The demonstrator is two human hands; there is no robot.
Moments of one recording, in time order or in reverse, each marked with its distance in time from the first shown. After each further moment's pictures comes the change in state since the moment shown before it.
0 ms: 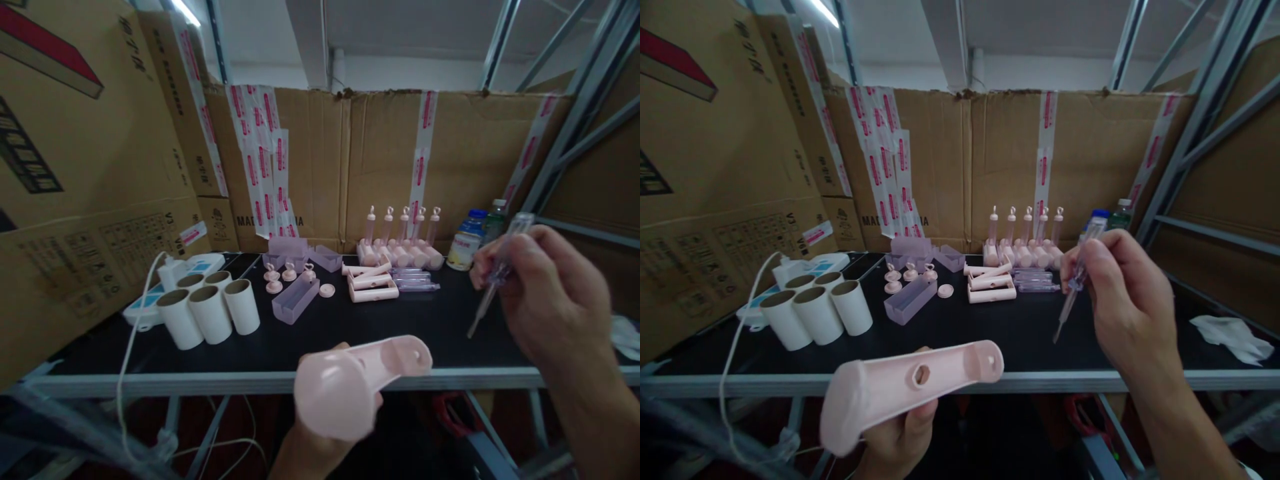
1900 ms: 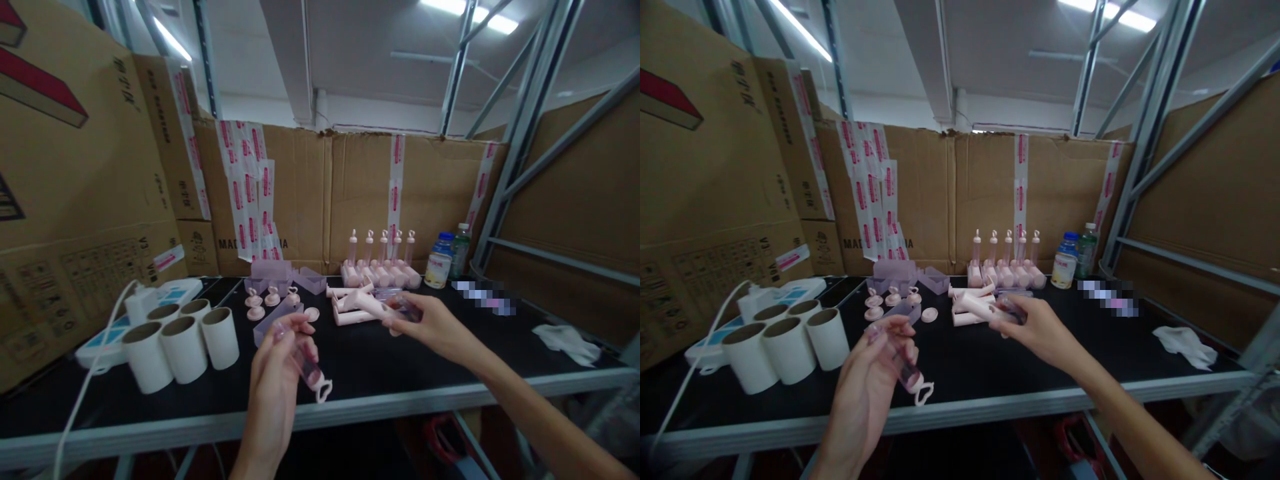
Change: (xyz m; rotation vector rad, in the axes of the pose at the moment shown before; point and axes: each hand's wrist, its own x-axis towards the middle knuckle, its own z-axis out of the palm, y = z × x) left_hand 0.054 0.000 -0.007 -0.722 0.196 -0.731; right_hand -0.003 0.058 0.012 -0.464 -0.614 0.281
